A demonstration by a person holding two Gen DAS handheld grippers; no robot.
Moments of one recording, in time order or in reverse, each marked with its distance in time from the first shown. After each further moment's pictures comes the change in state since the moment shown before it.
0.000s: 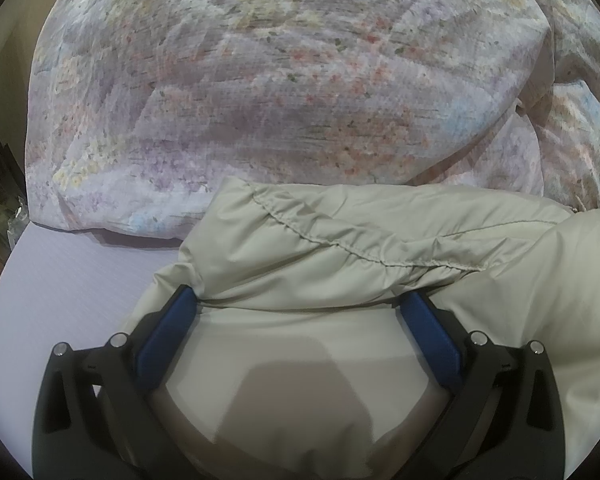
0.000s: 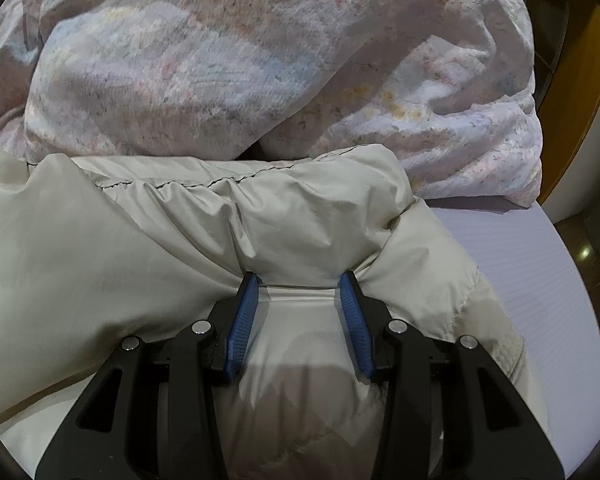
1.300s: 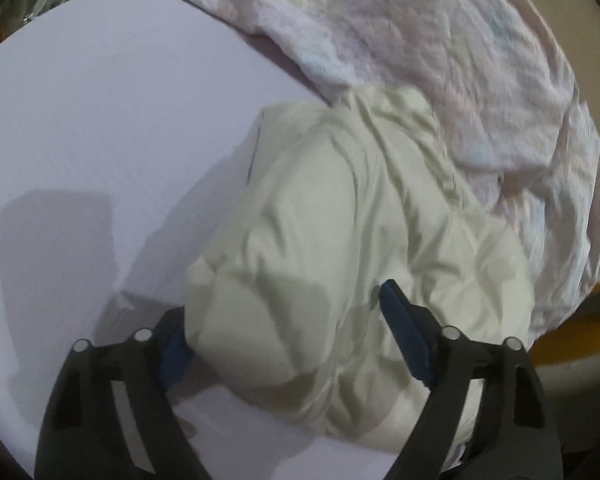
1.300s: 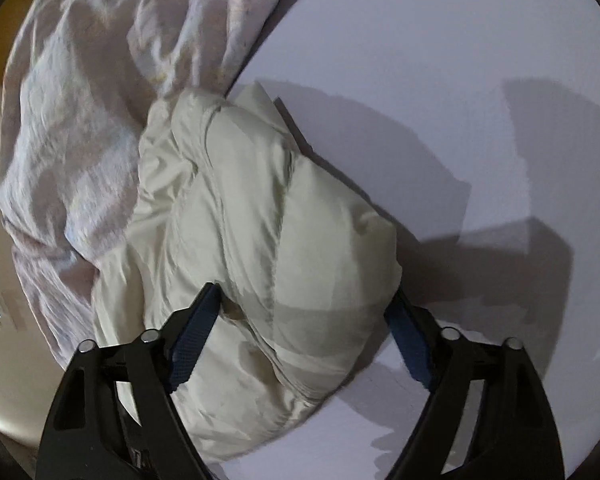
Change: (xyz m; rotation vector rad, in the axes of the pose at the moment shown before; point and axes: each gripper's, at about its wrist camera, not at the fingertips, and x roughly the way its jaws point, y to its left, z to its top) left arm -0.079 0.121 -0.096 -0.645 0.236 -0.336; right arm -0.058 -0.122 -0.120 0.974 0.317 0.487
